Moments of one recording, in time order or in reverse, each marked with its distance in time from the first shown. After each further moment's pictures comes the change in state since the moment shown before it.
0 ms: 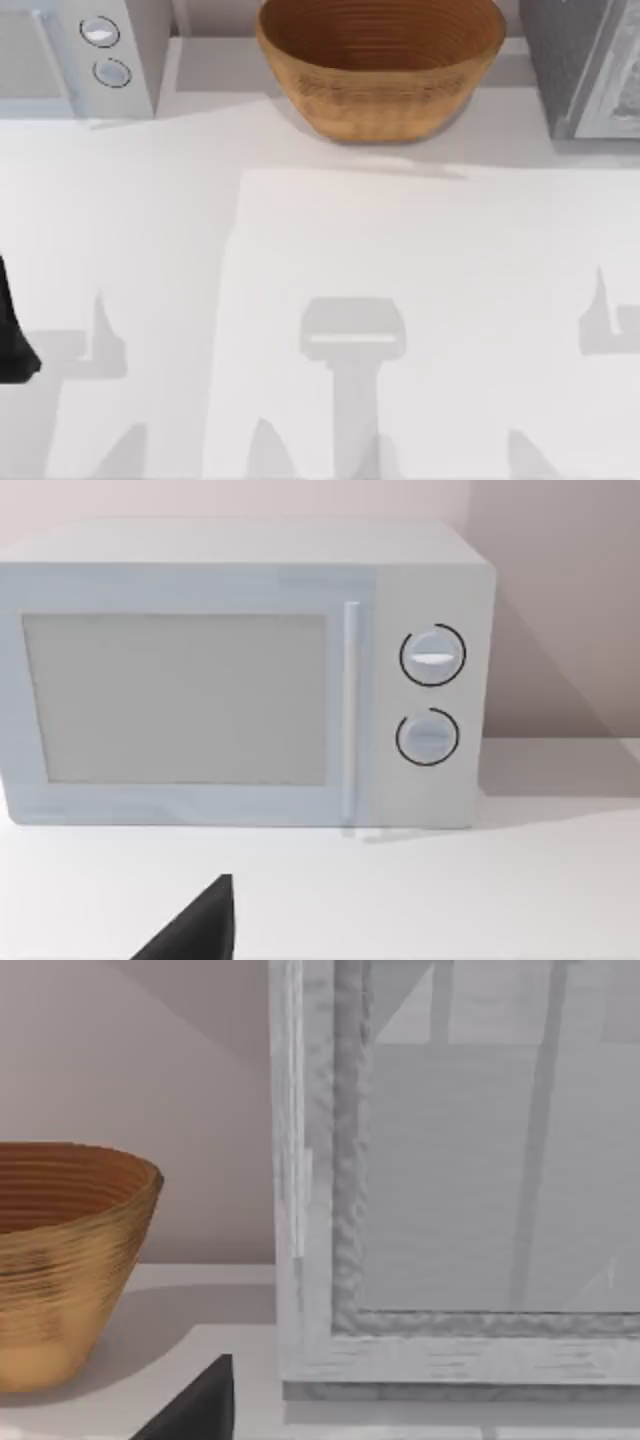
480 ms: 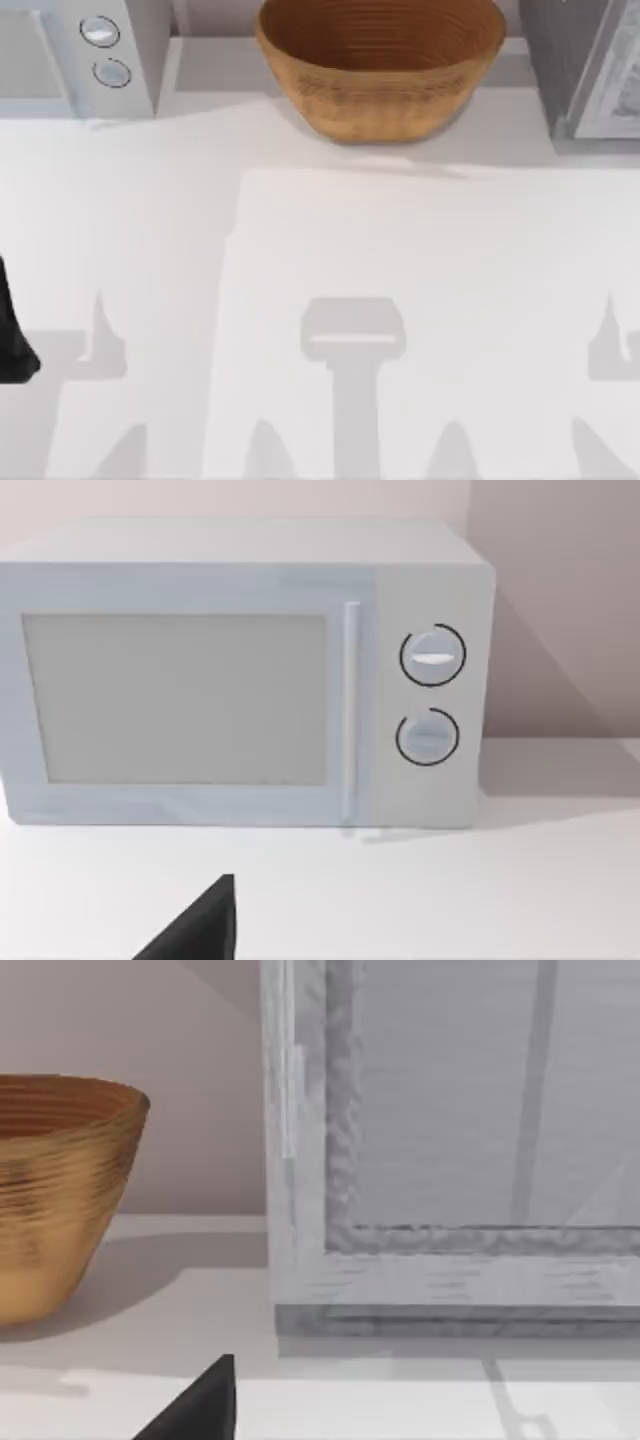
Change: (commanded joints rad) left arm 0.000 0.000 0.000 0.000 0.000 0.000; right arm -0.029 -0.175 -0.219 0.050 -0.023 -0.002
